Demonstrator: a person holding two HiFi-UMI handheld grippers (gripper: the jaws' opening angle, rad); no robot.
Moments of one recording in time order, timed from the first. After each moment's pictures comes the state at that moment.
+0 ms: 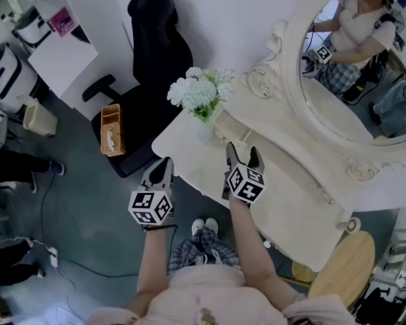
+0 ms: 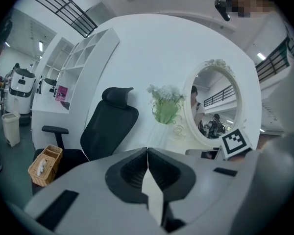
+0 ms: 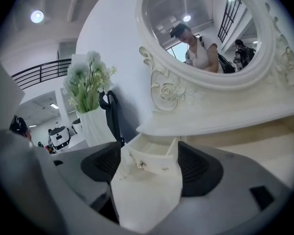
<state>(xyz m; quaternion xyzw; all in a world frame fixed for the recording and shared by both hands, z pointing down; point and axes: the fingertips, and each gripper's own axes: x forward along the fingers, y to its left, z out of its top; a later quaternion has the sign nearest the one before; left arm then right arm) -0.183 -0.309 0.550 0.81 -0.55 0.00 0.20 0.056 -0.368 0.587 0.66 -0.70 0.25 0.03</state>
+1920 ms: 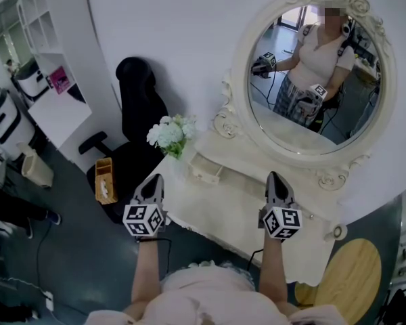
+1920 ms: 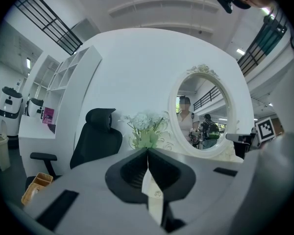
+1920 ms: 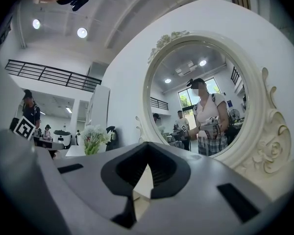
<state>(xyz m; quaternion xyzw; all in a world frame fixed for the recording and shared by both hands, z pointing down) -0.136 -0.321 0.460 0.84 -0.53 -0.02 0.09 0.219 -0.270 0.411 0.66 -0.75 0.01 -0.05</state>
